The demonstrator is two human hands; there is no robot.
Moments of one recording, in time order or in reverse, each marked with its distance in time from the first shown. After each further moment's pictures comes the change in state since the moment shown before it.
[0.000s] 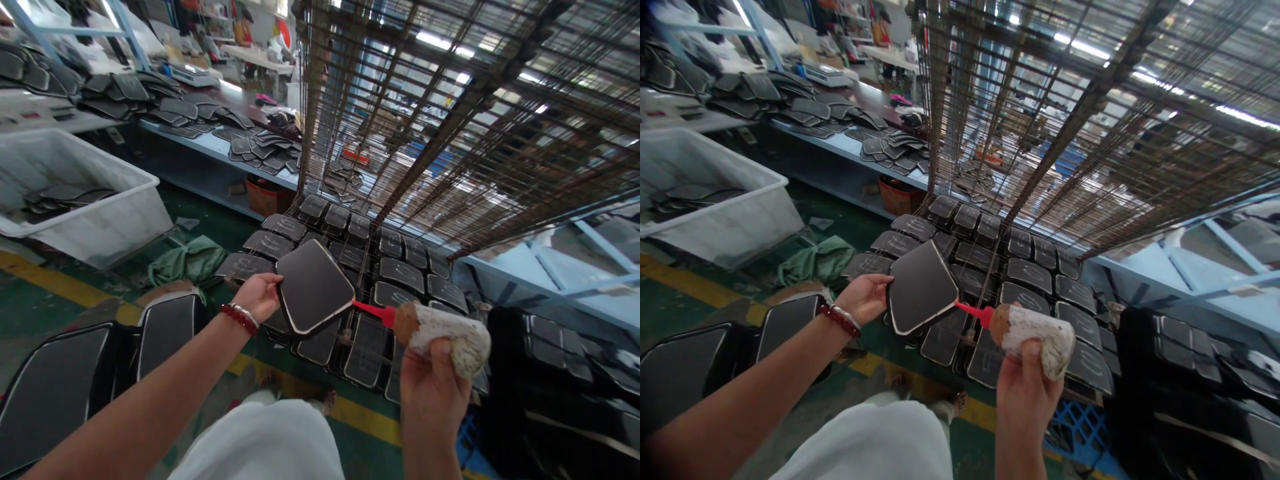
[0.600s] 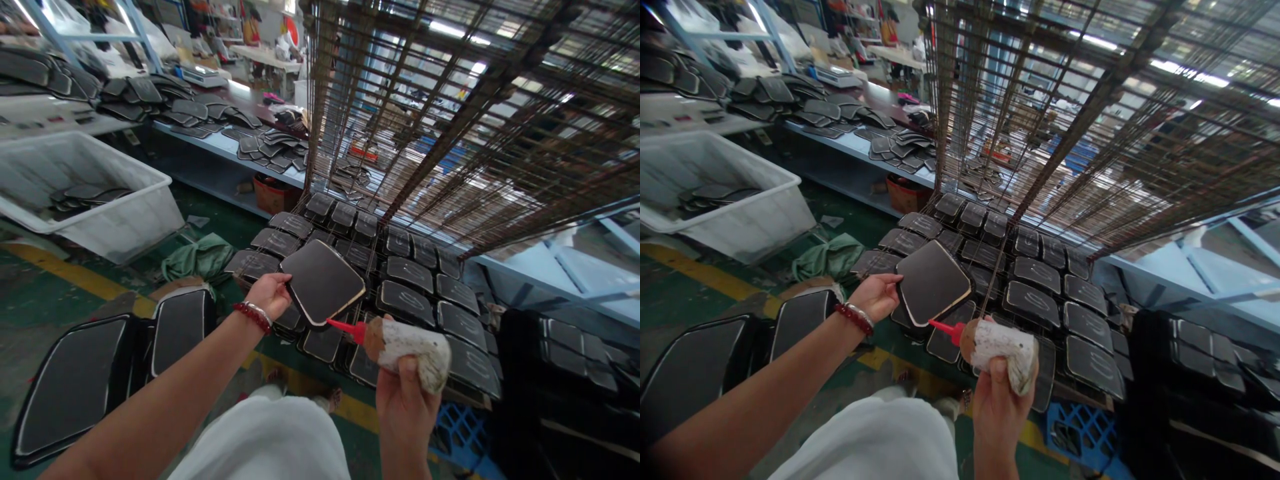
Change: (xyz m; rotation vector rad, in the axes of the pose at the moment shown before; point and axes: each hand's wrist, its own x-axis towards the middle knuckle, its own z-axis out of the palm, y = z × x) left_hand 0.006 -0.014 0.005 -0.071 0.069 0.109; right_hand -0.043 0.026 -0.018 -0.071 -0.063 0.197
